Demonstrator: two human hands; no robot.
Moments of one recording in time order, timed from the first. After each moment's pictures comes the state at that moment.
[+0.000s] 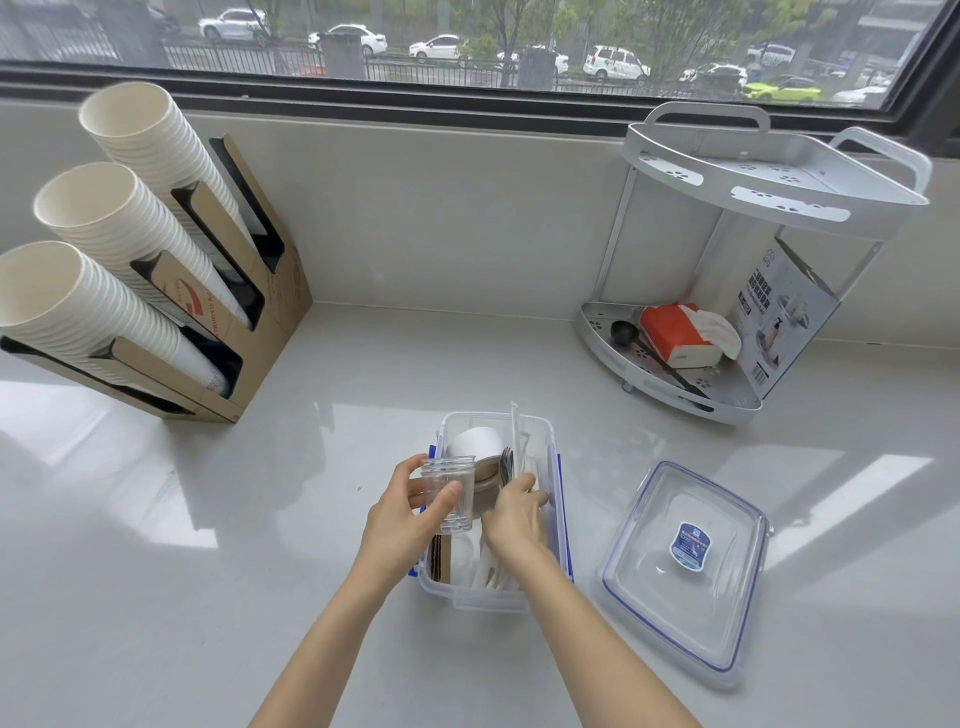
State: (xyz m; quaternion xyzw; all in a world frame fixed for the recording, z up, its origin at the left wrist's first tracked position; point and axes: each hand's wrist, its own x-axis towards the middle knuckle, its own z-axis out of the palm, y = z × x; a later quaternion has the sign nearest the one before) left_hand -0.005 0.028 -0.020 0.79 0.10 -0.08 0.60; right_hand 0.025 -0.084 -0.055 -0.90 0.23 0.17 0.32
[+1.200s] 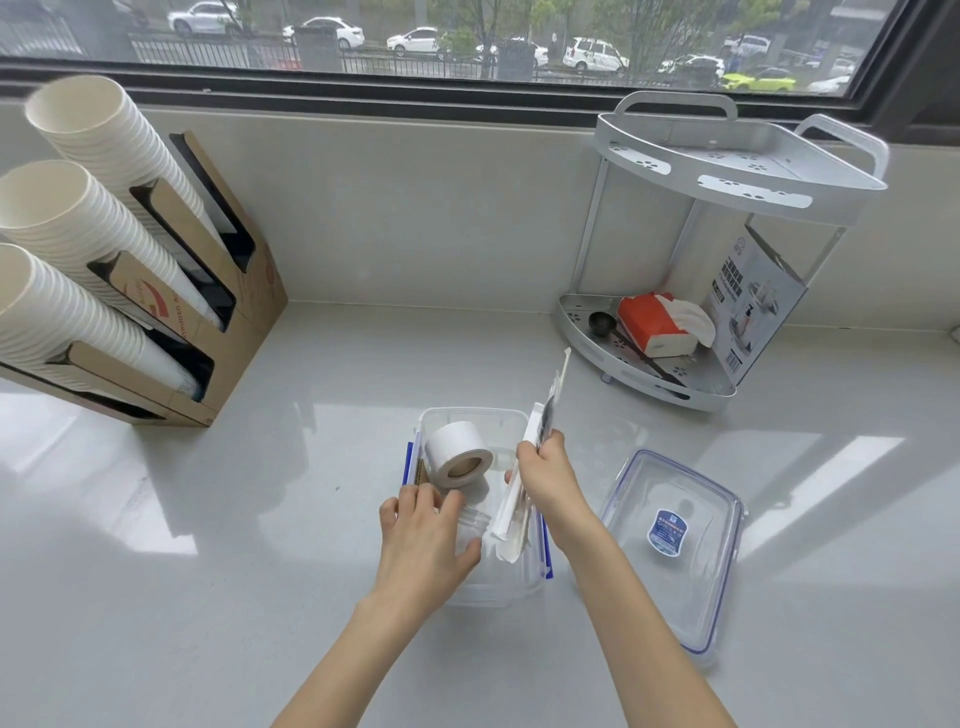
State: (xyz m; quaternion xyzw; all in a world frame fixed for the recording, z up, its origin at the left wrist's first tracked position) left_hand -0.011 -0.006 -0.055 0.98 -0.08 -0.01 0.16; right_hand 0.020 -0.135 -0.009 -0.74 0.21 0.09 0.63
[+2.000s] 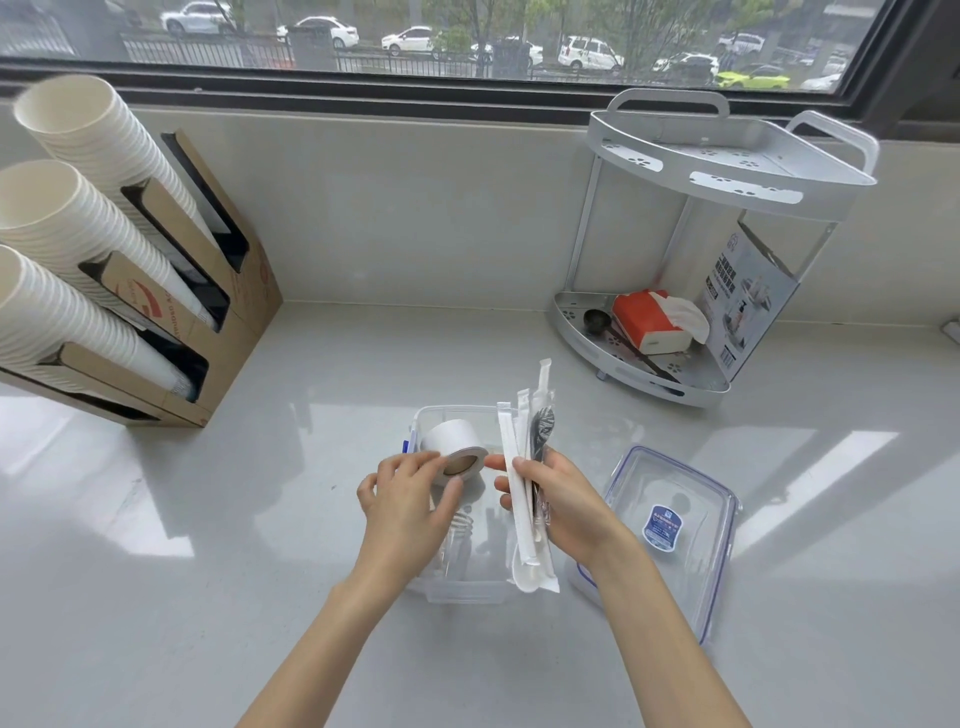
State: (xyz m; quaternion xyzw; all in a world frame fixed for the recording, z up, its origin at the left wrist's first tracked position) left_hand 0.003 0.001 -0.029 0.95 -0.04 0.02 0.30; right_hand 0.003 -0.158 -0.013 -0.57 0.11 0.18 0.79
